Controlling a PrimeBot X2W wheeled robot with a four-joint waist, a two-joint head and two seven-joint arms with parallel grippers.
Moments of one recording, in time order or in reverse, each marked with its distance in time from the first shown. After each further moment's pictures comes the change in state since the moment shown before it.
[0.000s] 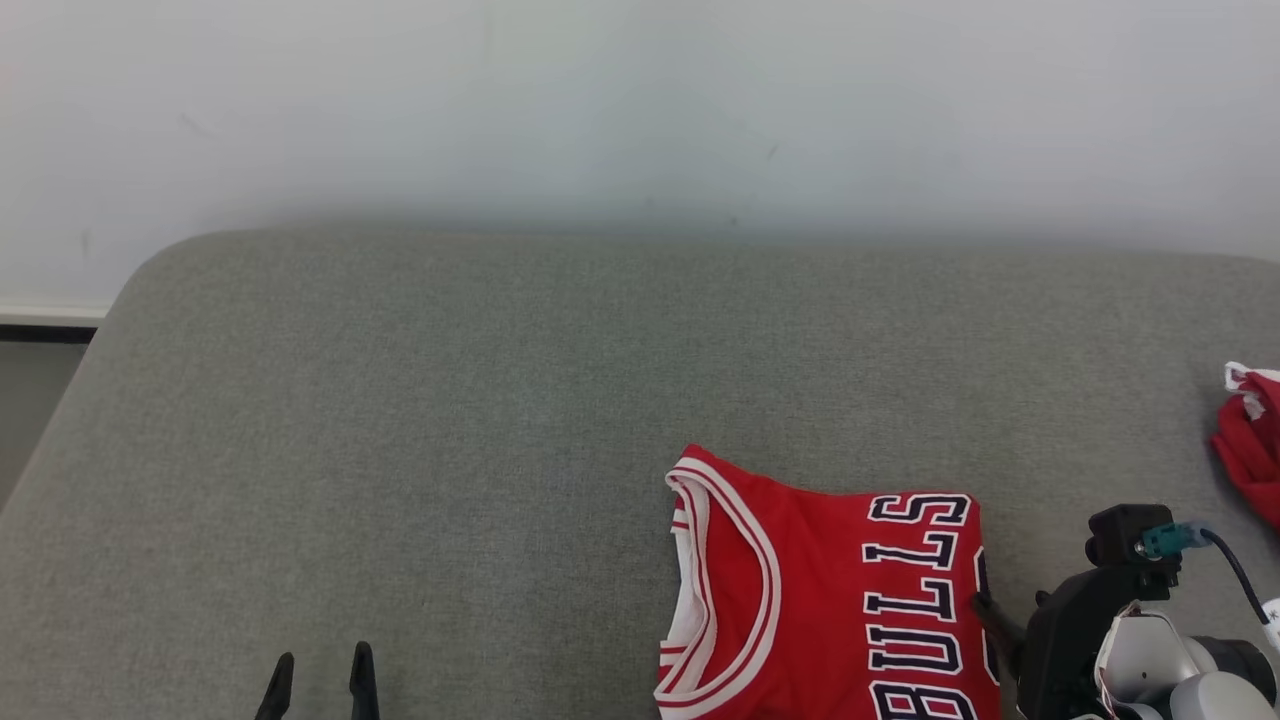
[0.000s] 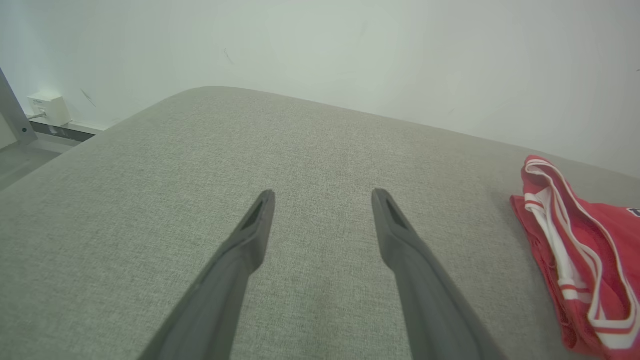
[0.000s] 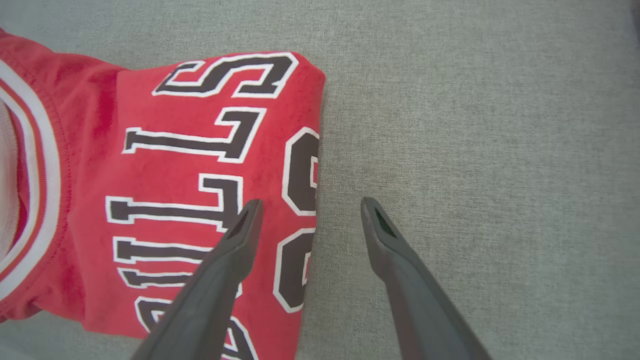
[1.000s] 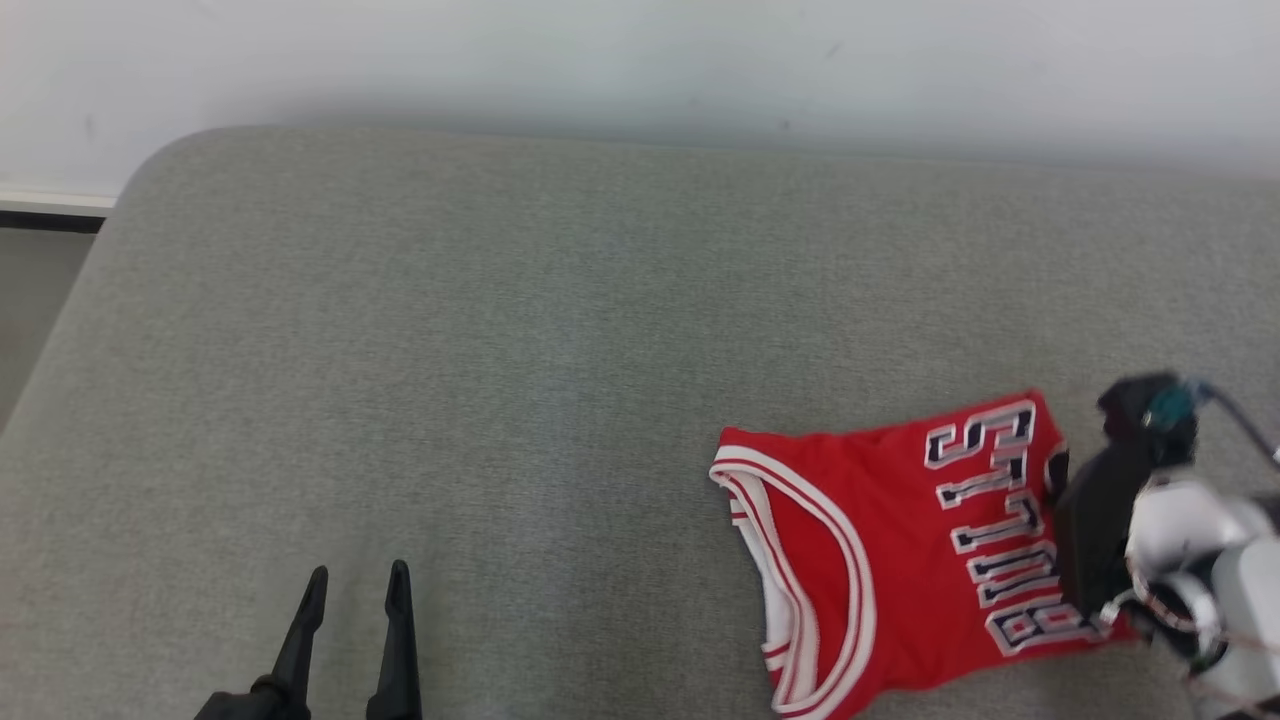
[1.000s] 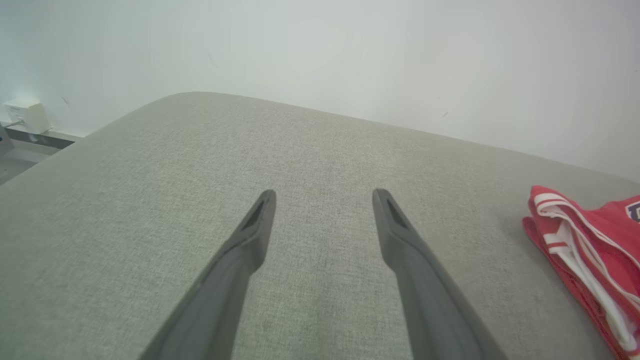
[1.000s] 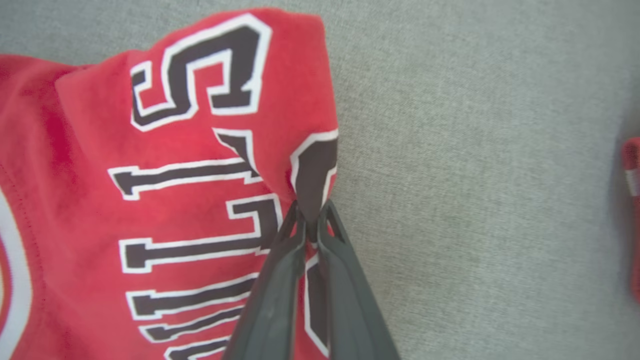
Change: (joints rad) left arm -0.099 0.000 -0.075 -0.054 -0.009 0.013 0.000; right arm -0.166 -0.112 0.062 -0.034 -0.081 0.000 0.221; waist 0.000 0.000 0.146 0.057
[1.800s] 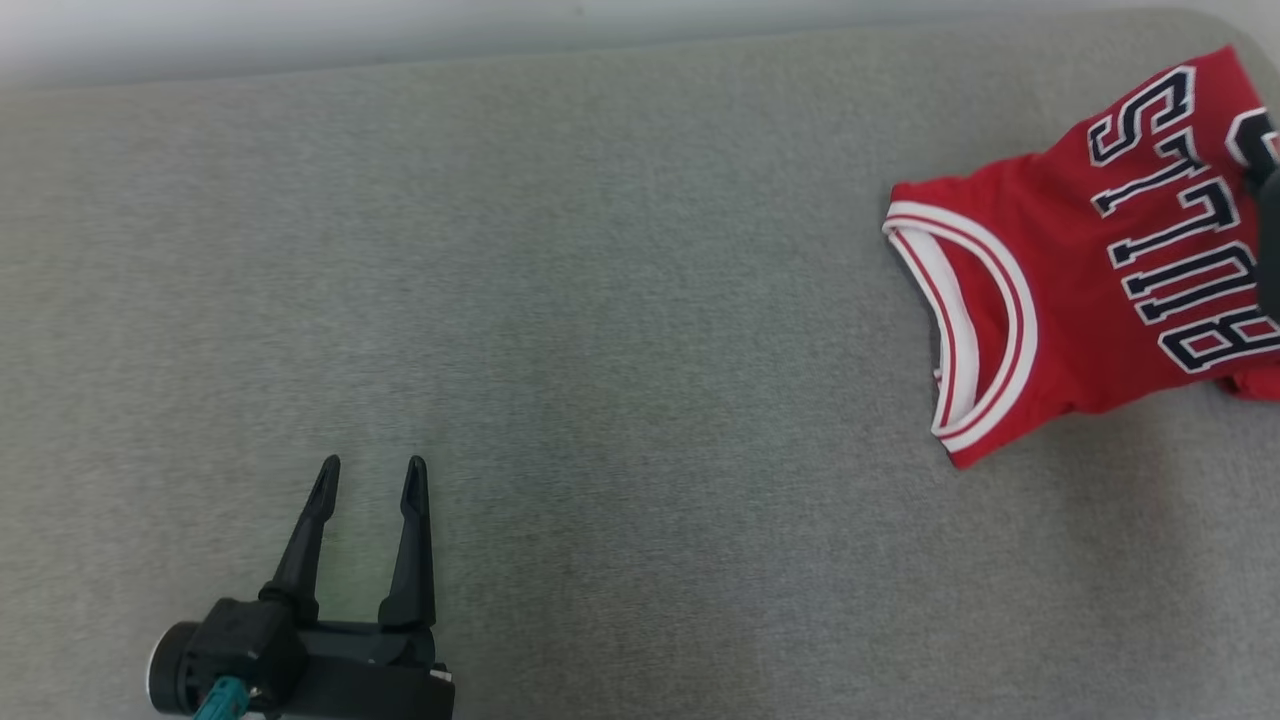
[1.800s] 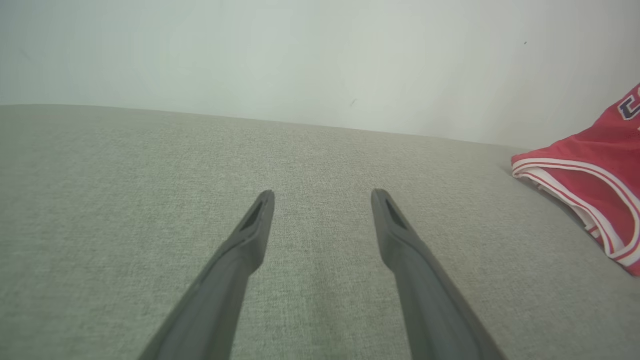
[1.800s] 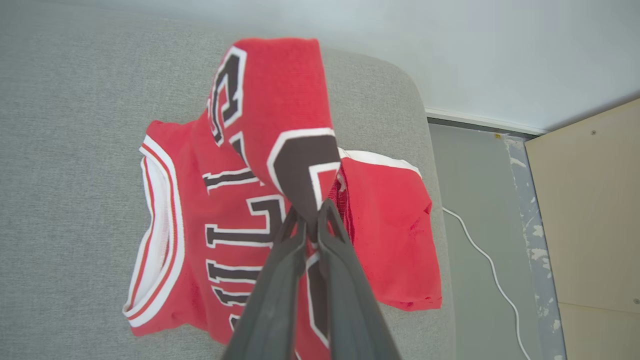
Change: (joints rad) left arm -0.140 -0.001 -0.027 -0.027 0.034 -0.010 0.000; right arm -0.448 -0.201 -0.018 -0.108 0.029 0.000 0.245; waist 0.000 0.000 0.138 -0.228
